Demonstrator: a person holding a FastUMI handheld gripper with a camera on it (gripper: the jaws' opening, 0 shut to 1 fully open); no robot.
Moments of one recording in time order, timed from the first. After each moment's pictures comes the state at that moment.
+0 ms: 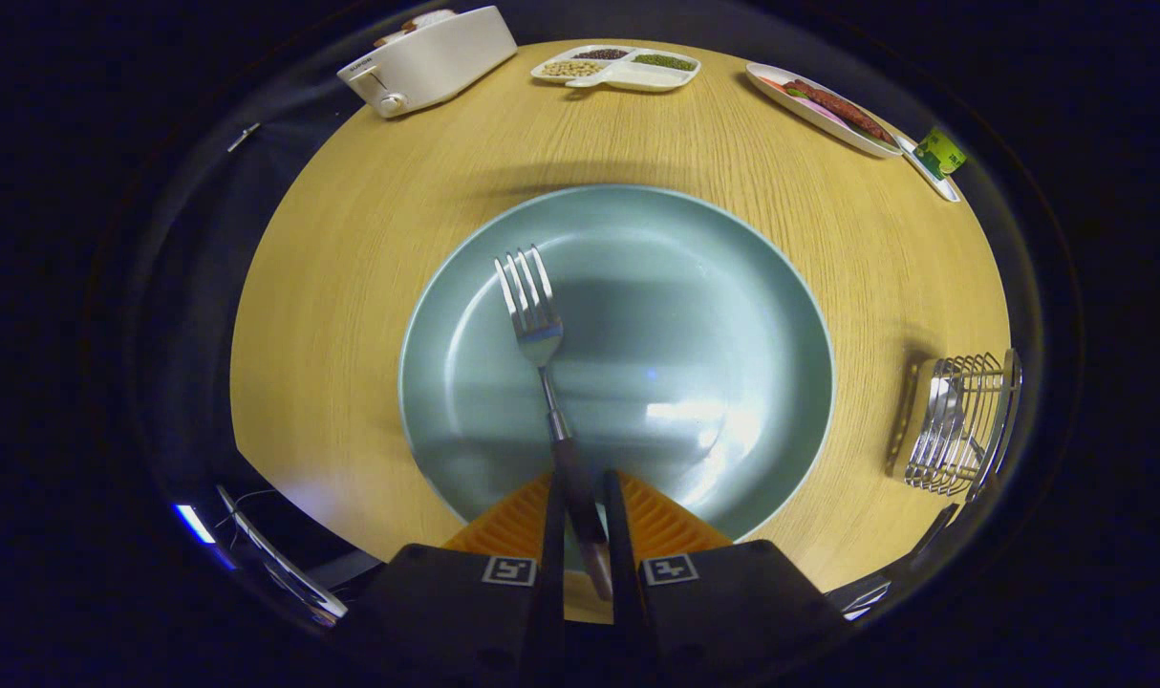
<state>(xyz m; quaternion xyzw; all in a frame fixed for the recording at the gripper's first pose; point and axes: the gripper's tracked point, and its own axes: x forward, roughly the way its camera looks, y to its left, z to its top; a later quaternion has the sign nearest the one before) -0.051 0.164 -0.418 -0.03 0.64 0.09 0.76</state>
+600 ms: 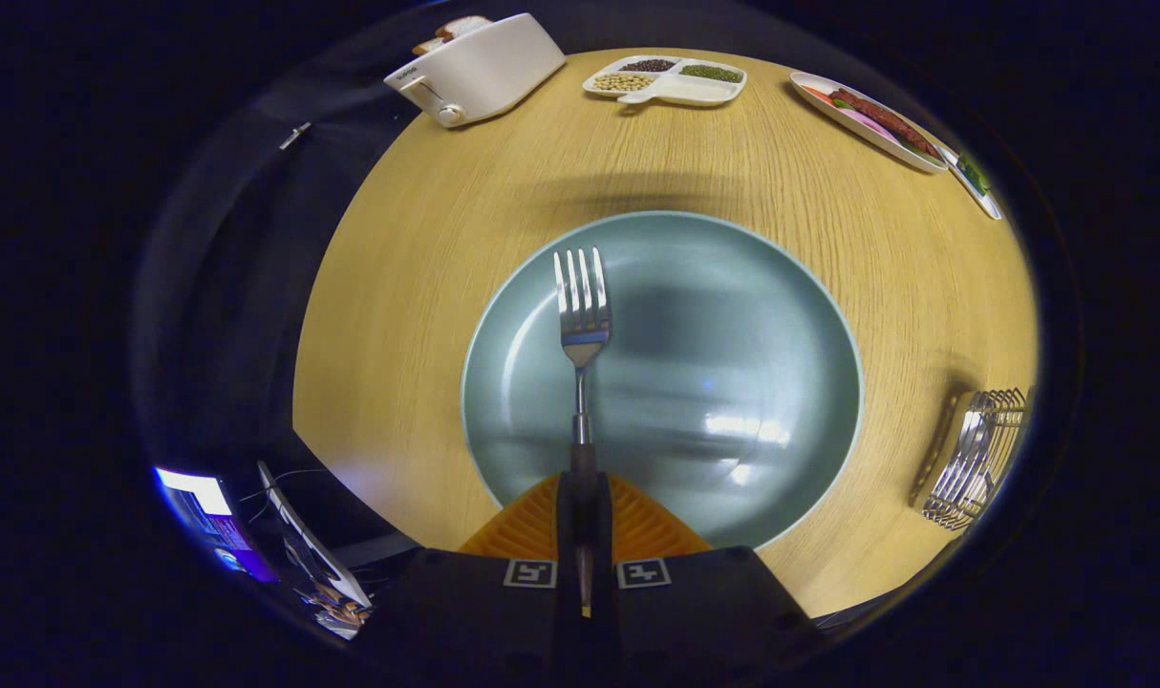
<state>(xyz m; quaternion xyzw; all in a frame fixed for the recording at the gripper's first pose) -0.049 0.176 -0.389 0.03 0.63 0.18 0.75</state>
